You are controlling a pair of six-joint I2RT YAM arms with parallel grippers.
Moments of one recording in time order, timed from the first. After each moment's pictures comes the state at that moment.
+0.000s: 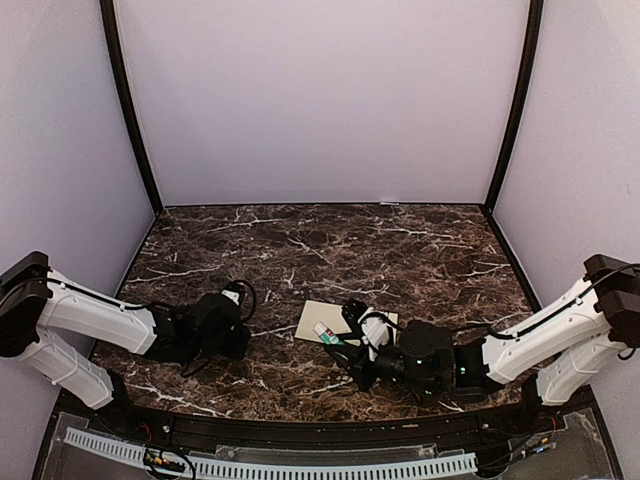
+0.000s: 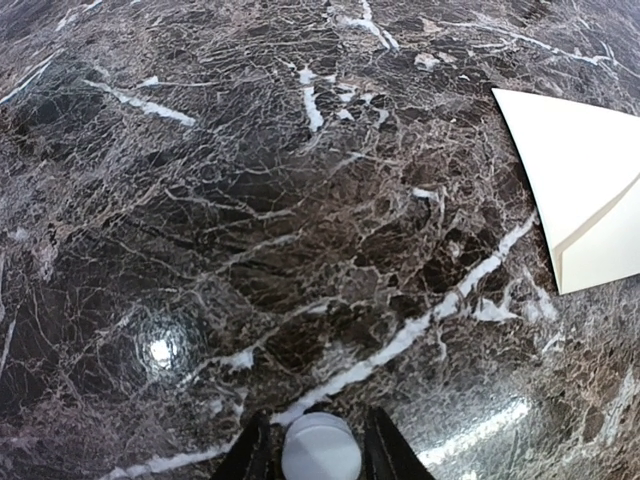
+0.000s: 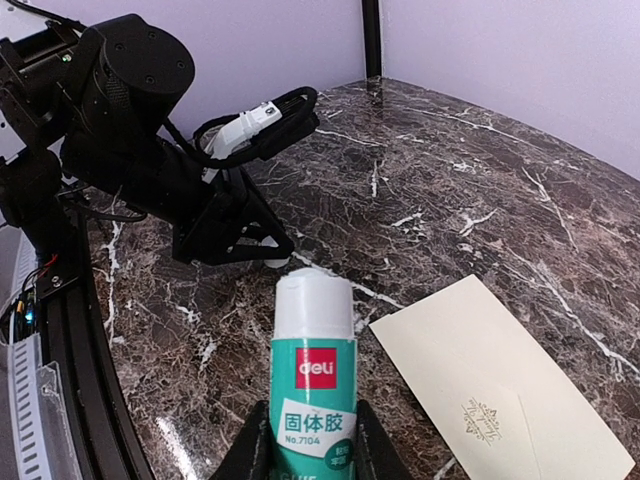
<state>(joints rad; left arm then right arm) -0.94 1.41 0.48 0.02 -0.38 -0.55 1.38 1.48 0.51 0.67 0.36 0.20</state>
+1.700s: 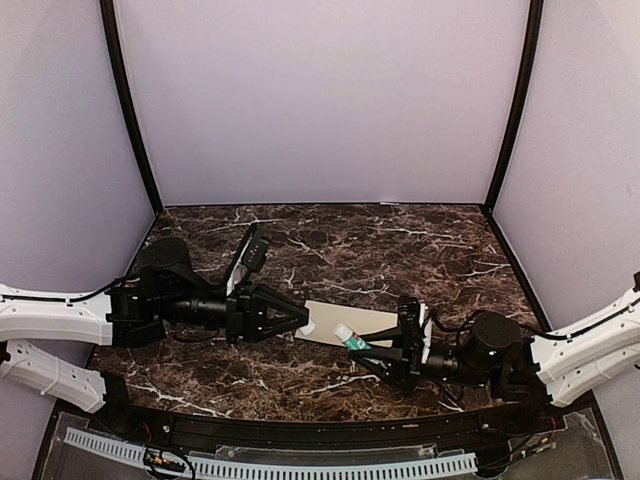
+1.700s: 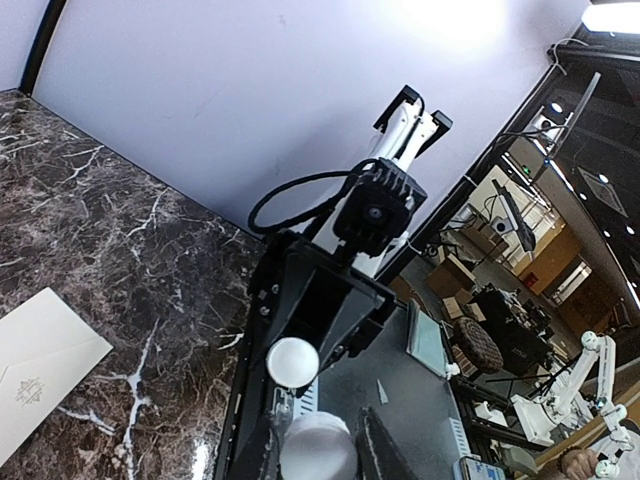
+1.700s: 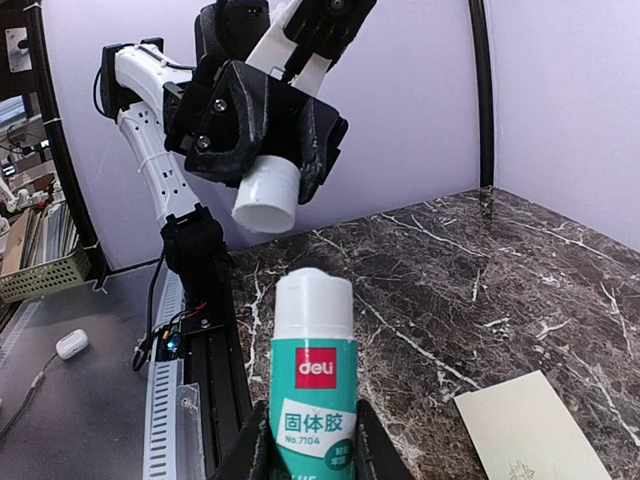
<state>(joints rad) -1.03 1.12 0.64 0.40 0.56 -0.58 1.38 1.10 0.32 0.78 0.06 0.12</state>
